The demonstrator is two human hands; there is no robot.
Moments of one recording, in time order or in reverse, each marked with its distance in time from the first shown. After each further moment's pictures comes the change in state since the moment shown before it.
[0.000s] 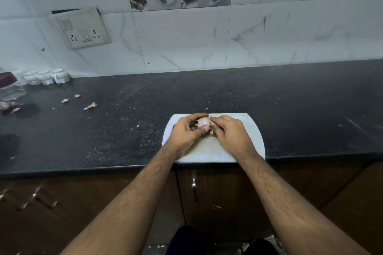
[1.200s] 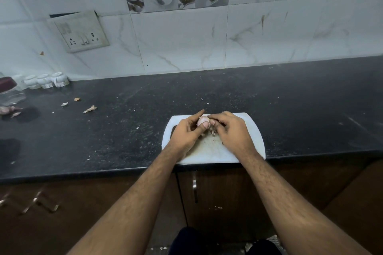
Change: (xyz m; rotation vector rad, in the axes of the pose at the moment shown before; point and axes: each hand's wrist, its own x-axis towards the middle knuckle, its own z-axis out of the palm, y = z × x) left_hand -0.002 0.004 0.006 0.069 -0.012 0.026; right_hand 0.005 0.006 0.000 0.171 0.056 0.042
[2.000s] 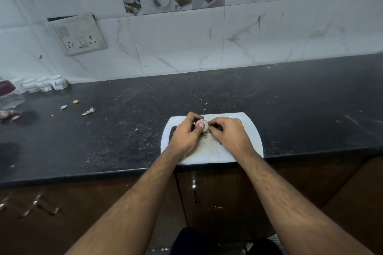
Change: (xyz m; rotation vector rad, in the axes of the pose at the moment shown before) left_hand 0.001 -0.004 0.000 0.362 0.083 0.065; right_hand -0.002 -0.002 0.000 -0.113 -0.082 0.131
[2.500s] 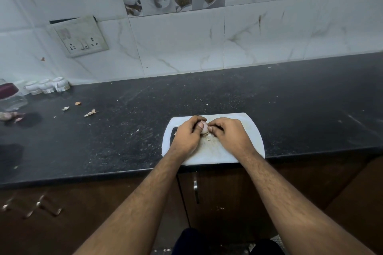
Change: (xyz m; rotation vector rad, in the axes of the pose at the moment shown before) left_hand -0.001 0.005 0.002 0.095 0.024 0.017; right_hand 0.003 0.002 0.001 0.003 -0.033 -0.038
